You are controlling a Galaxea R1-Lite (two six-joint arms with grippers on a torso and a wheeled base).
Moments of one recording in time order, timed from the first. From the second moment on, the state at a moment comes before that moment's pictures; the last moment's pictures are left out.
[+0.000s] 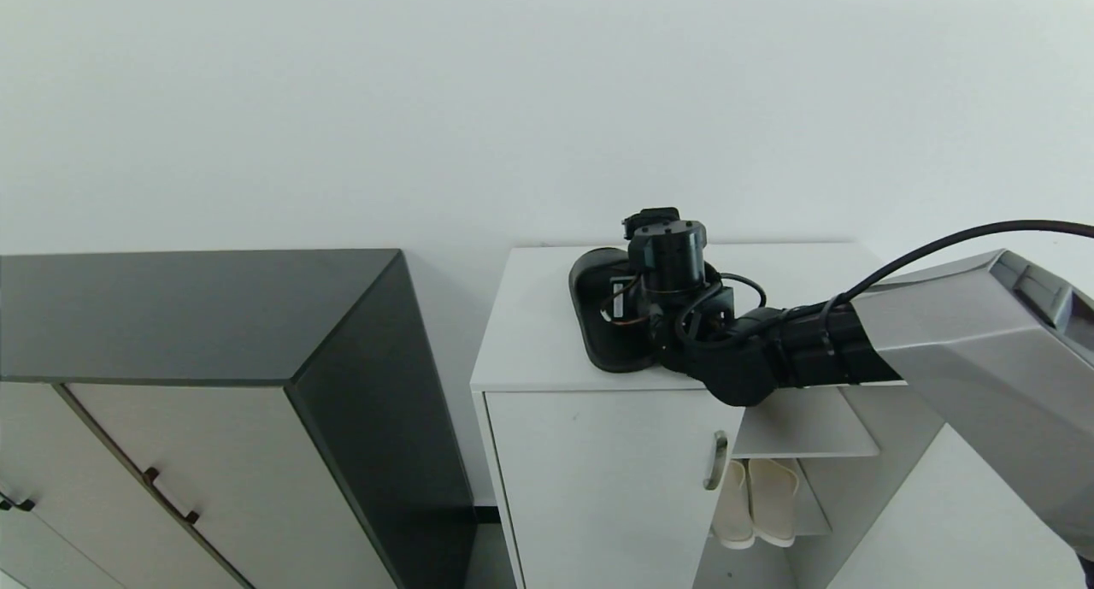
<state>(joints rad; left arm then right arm) 0.00 0.00 0.00 0.00 -0.01 0.01 0.68 2.26 -1.63 -0.45 -0.62 0.12</state>
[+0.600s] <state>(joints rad) 0.00 0.00 0.00 0.00 -0.01 0.01 0.69 2.19 -1.54 -0.46 -0.62 0.12</state>
